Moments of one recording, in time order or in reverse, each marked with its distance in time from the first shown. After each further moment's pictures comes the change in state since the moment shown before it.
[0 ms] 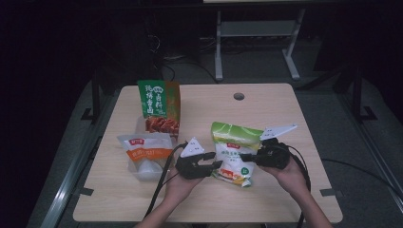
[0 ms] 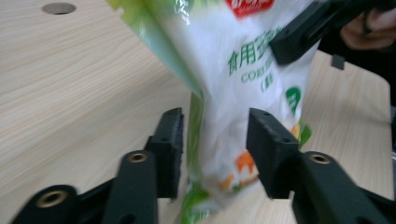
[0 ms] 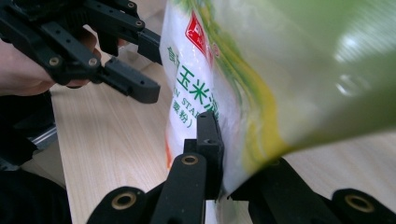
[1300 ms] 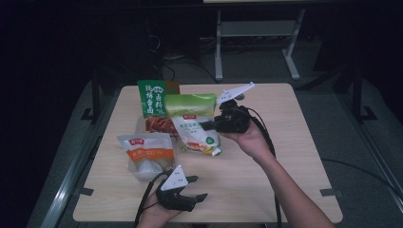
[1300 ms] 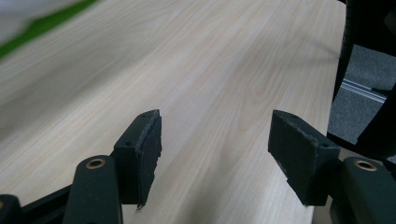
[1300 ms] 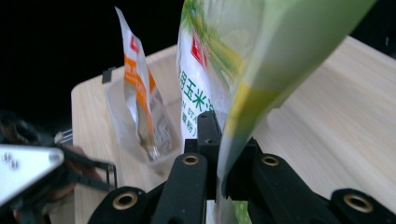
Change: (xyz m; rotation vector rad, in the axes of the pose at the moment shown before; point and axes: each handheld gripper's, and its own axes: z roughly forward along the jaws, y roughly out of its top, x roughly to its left) left arm -0.025 -0.053 -0.053 0.087 -0.037 0.126; right arm 0.040 0.141 0.041 -0.045 0.076 -0.153
